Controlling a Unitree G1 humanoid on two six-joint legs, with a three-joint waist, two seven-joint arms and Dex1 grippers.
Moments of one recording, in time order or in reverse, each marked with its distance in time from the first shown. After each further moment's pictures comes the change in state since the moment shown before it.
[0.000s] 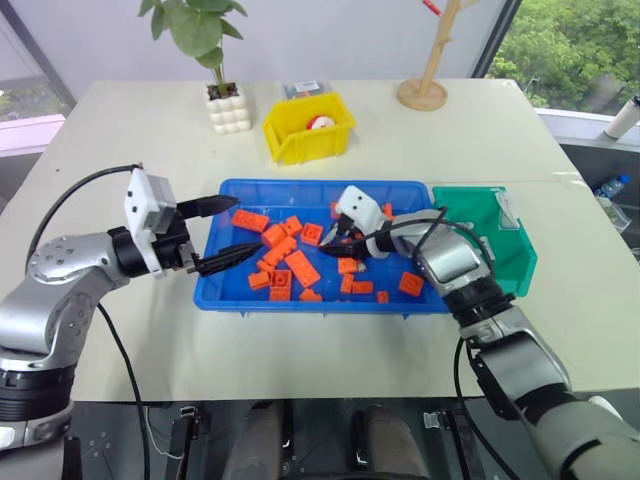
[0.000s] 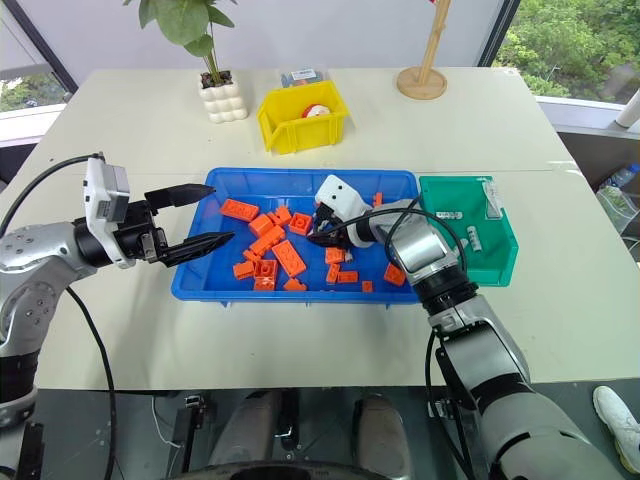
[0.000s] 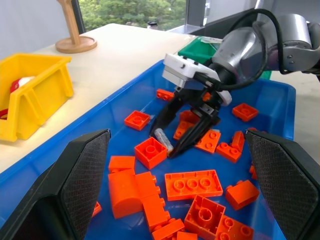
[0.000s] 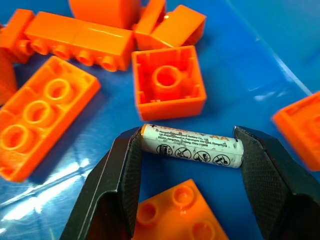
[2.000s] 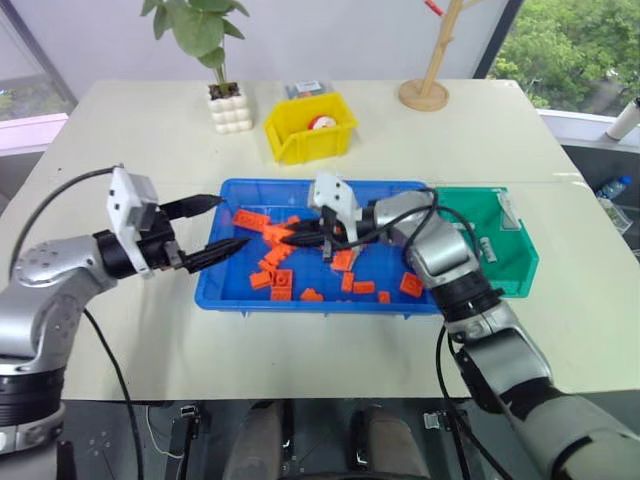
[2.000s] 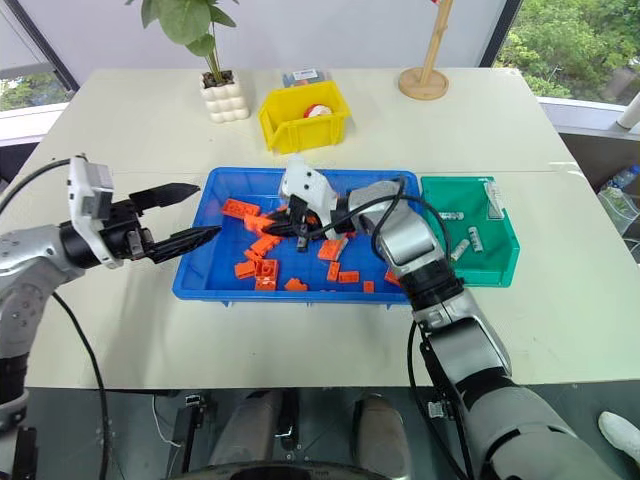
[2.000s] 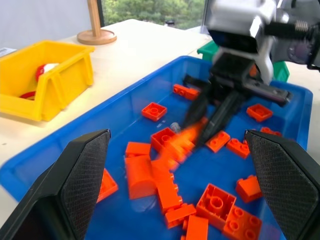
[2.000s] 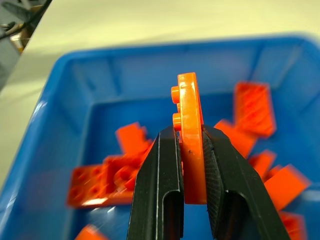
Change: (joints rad) left arm 0.037 0.029 0.073 0.015 -0.026 0.034 0.022; right arm 0.008 0.078 -0.007 -0.136 0.095 -0.095 0.266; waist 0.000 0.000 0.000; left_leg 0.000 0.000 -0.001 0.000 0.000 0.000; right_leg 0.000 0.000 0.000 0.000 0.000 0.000
